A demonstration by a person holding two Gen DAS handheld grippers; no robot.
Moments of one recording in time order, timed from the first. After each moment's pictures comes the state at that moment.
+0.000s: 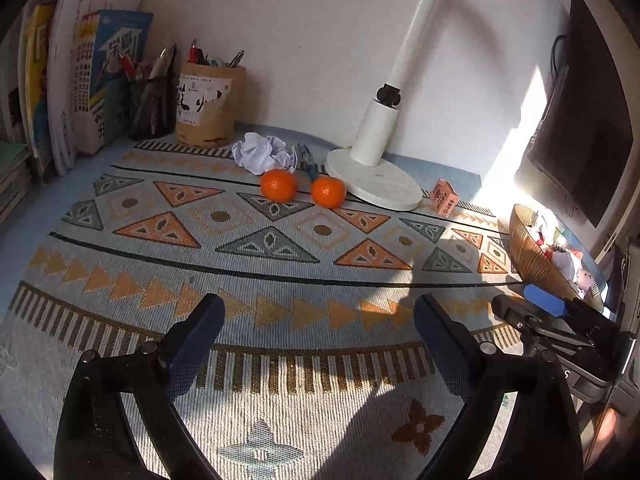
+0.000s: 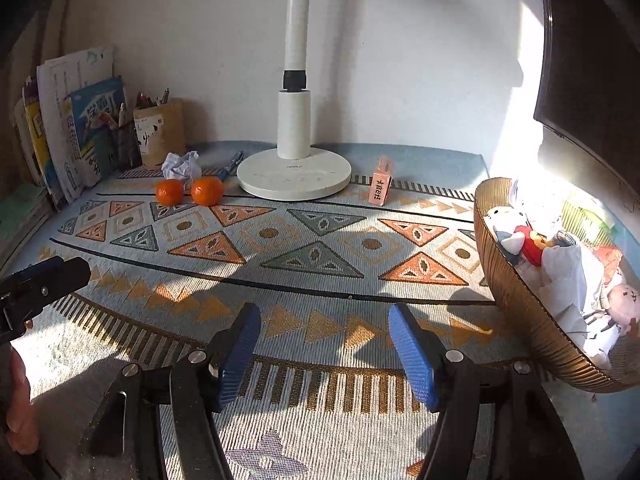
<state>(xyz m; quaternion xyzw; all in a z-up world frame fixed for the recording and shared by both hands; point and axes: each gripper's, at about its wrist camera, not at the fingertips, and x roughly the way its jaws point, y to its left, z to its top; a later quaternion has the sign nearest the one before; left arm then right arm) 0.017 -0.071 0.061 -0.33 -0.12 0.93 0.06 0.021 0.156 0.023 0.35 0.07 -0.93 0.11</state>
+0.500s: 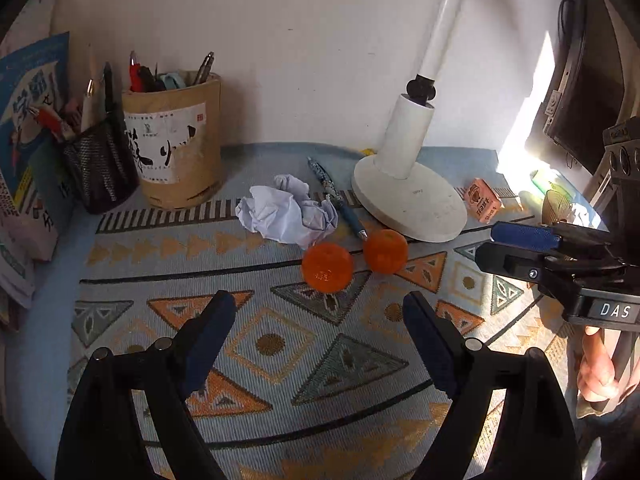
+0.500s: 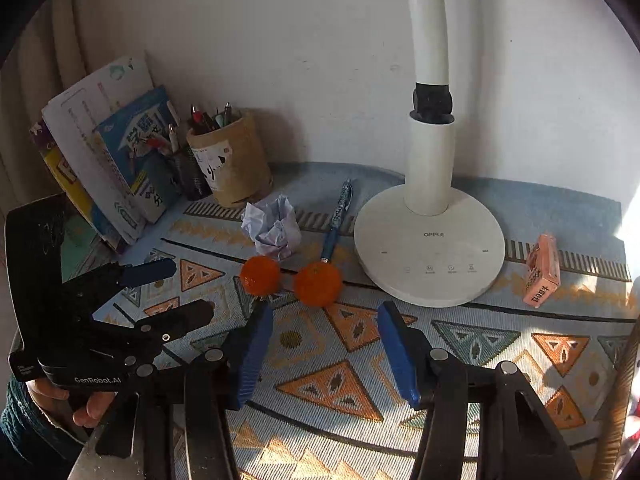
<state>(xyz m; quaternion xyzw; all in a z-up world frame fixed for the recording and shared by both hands) -0.124 -0.124 0.071 -0.40 -0.04 0.90 0.14 -0.112 0.053 0.054 0.41 0.03 -0.88 0.25</state>
